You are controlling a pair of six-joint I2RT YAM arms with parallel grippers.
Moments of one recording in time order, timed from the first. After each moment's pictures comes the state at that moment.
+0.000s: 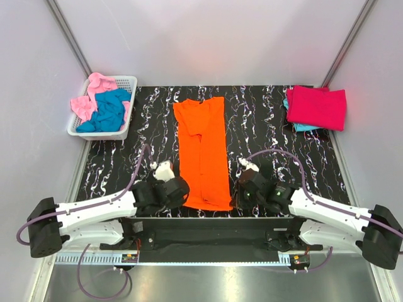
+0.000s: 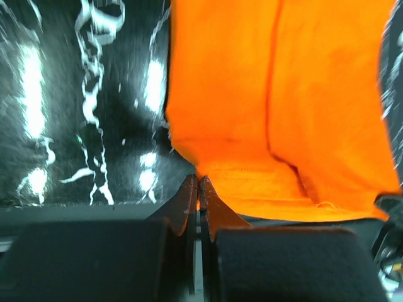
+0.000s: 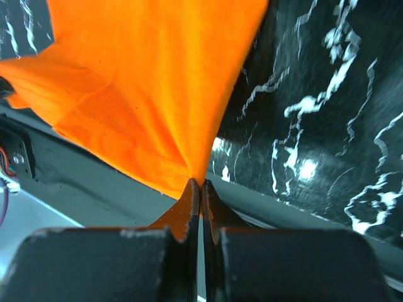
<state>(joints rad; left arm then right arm) -1.12 1.02 0.61 -0.67 -0.39 -1.29 0.97 1.00 0.54 -0.44 0.02 0.91</state>
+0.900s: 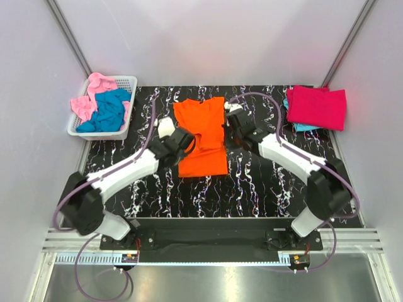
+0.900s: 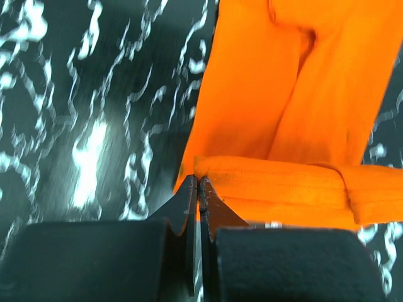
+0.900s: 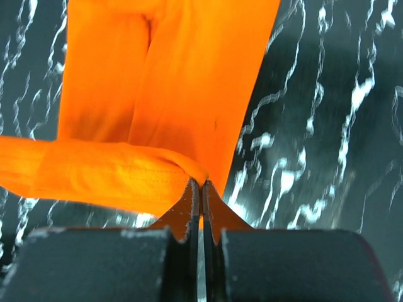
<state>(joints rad) -0.75 1.40 1.04 -0.63 -0.59 -0.96 0.63 1.58 1.20 -0.40 0.13 0.37</state>
